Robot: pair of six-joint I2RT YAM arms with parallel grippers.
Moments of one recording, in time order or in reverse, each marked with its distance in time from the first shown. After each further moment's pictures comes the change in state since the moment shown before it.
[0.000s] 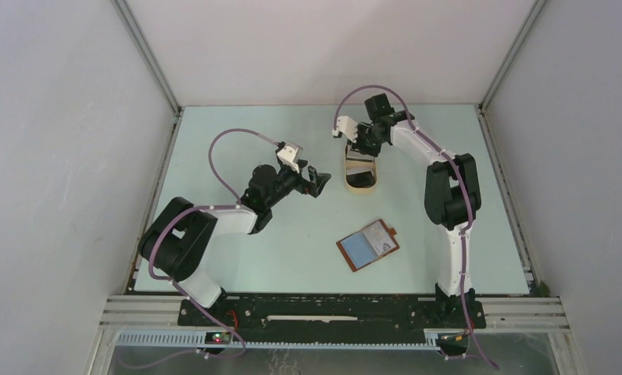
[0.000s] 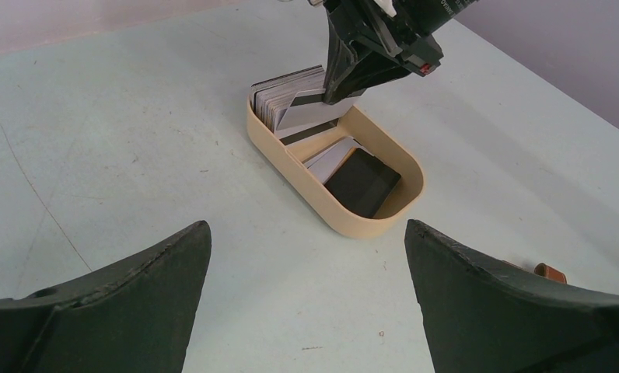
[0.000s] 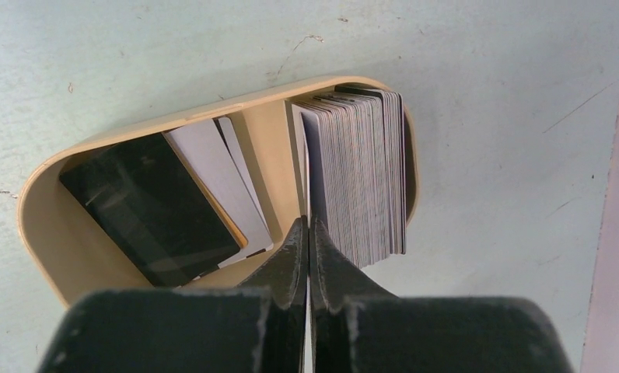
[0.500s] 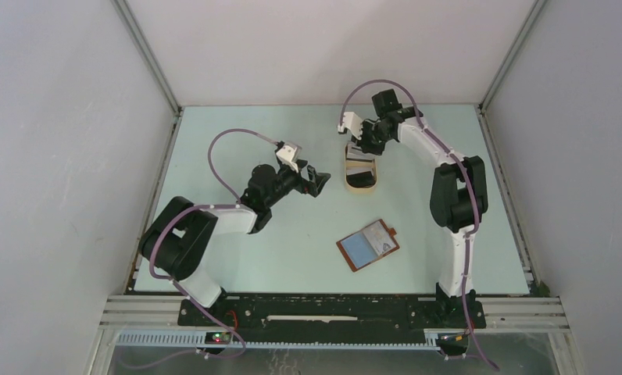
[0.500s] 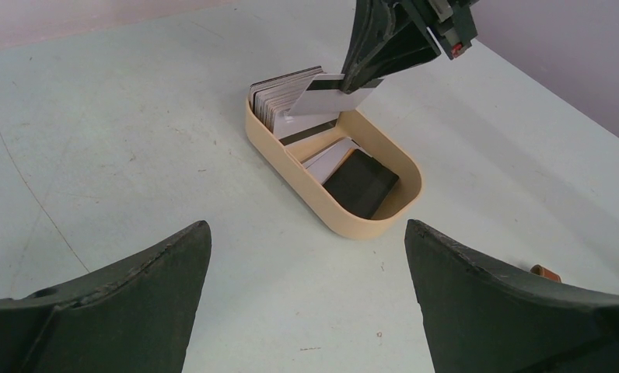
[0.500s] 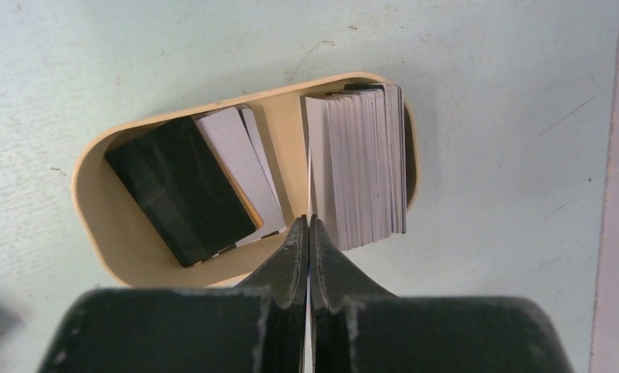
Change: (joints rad) left arm 0.007 0.006 0.000 0.008 0.011 -0.016; right arm -0.025 -0.051 0.000 -0.051 -0.082 -0.016
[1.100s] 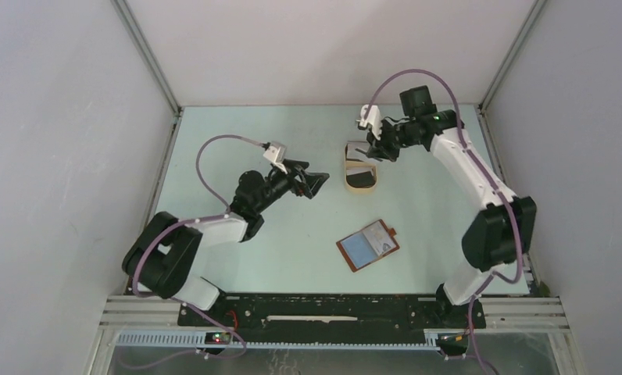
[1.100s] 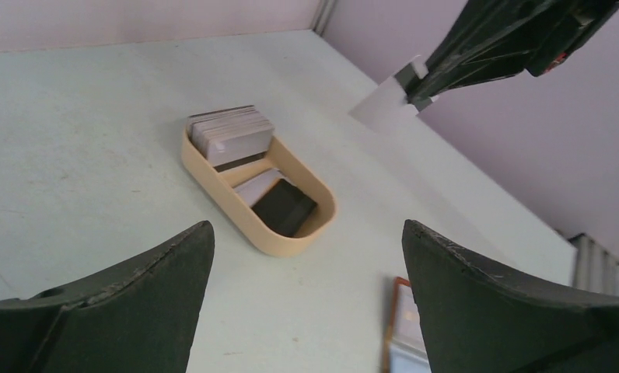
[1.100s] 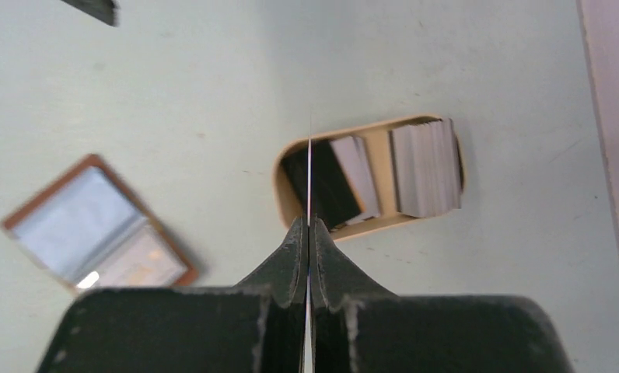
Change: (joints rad) left arm 0.011 -0.113 -0.064 0.076 0.078 -0.187; right arm -0.029 -0.372 -0.178 -0.111 -0.252 0.092
